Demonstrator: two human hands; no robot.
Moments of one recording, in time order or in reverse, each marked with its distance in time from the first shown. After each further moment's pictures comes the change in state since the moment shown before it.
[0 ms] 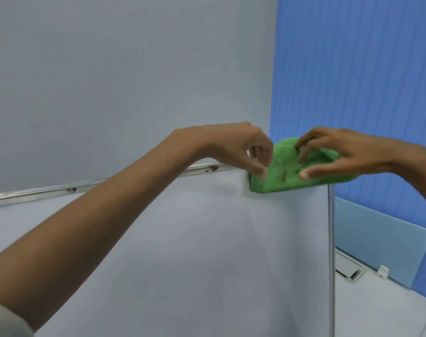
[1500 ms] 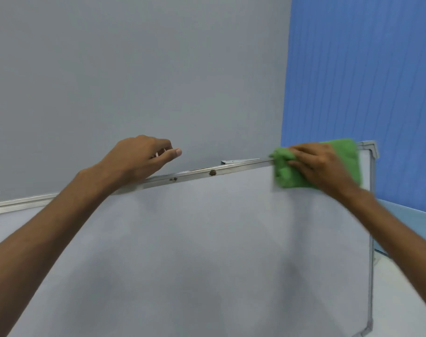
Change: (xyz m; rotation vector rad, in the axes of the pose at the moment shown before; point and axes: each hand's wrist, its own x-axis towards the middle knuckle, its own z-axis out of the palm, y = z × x) left_hand -0.265 -0.168 0.016 0.218 0.414 -0.475; right_hand 0.073 -0.140 0.105 -0.224 0.759 -0.092
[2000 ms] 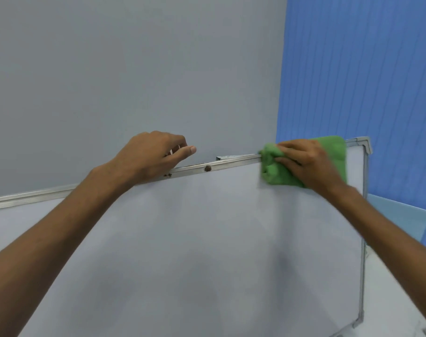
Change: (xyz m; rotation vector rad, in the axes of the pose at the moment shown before) left_hand 0.008 0.033 0.006 -0.016 0.065 0.097; right_hand 0.005 -0.013 0.006 0.046 0.018 0.014
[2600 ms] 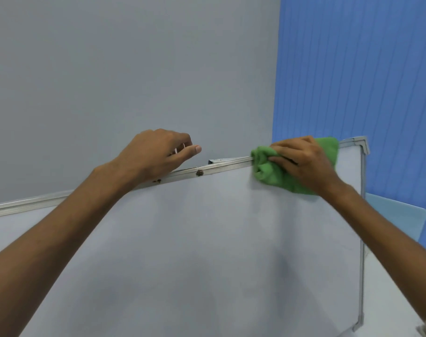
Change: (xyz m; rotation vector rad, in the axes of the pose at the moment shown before) left_hand 0.022 0.015 0.006 0.003 0.010 0.048; right_hand 0.002 0.009 0.002 -0.019 0.010 -0.037
